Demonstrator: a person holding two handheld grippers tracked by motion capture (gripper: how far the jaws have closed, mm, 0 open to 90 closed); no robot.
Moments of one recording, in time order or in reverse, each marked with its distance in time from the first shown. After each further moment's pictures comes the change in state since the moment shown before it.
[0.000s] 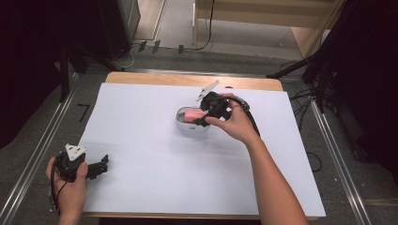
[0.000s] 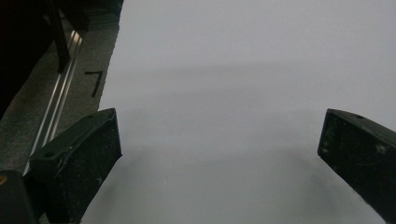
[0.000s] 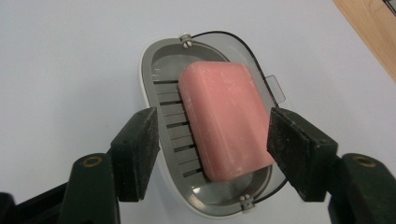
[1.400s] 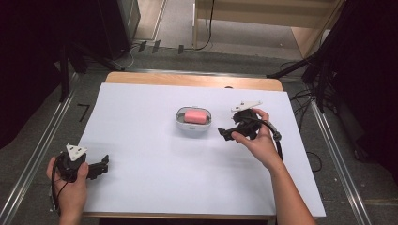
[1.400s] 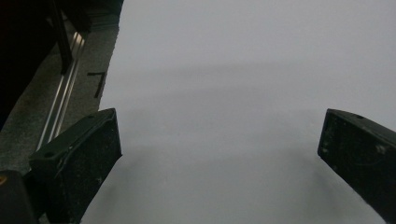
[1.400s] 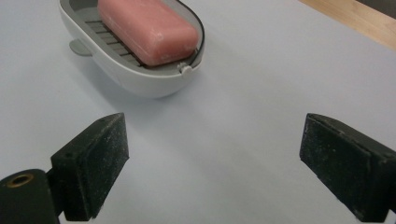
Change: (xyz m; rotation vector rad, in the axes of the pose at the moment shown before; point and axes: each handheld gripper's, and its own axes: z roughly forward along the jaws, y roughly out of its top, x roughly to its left) left arm -0.001 0.000 0.000 0.003 0.009 0.017; right arm 0.020 -0.093 -0.050 -0.118 -0.264 0.354
